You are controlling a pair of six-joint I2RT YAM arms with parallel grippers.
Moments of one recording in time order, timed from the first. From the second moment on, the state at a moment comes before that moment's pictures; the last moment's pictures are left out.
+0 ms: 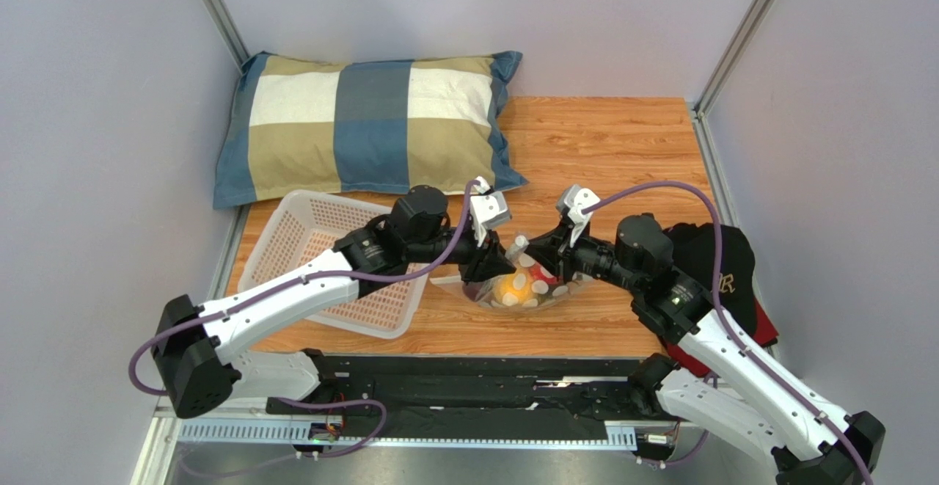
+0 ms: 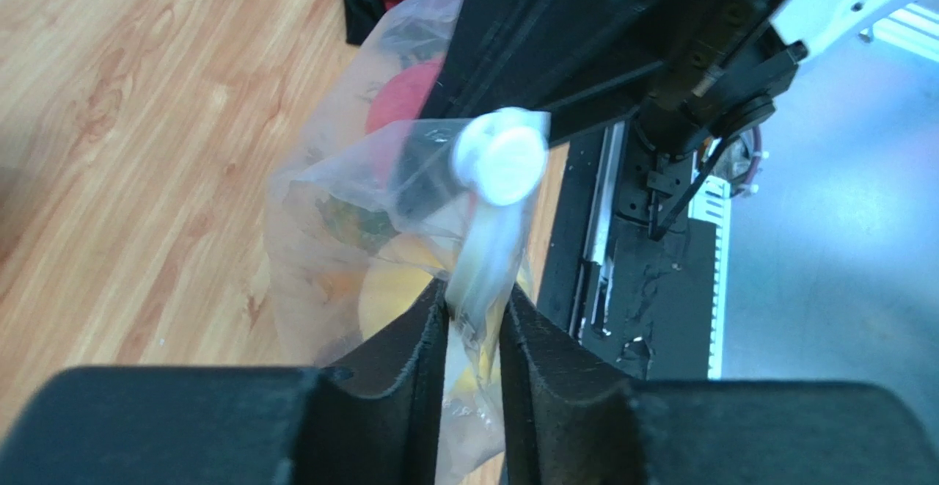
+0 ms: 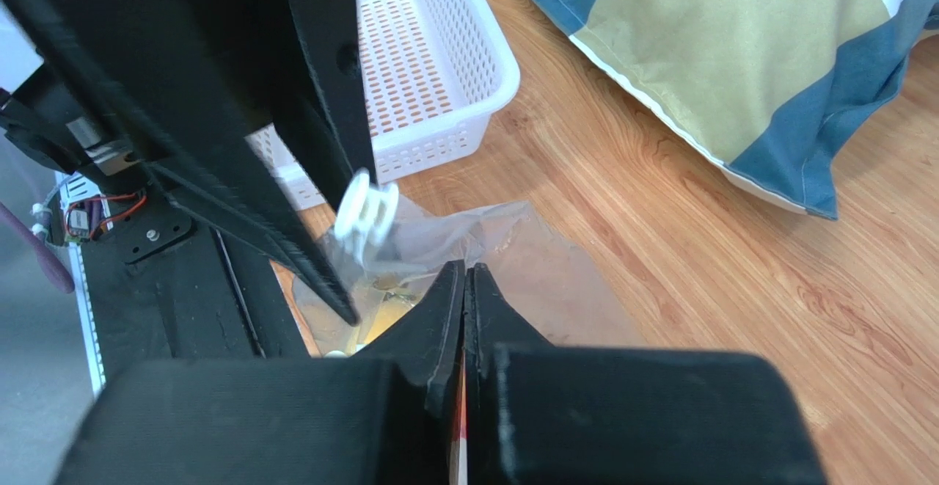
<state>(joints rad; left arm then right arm) -0.93 1.25 1.00 -0.14 0.47 -0.04 0.67 0.76 0.69 -0.12 -0.37 0.02</state>
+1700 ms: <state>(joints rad) -0.86 1.15 1.04 -0.14 0.68 -0.06 0.61 0.93 0.98 -0.41 -0.76 -0.10</state>
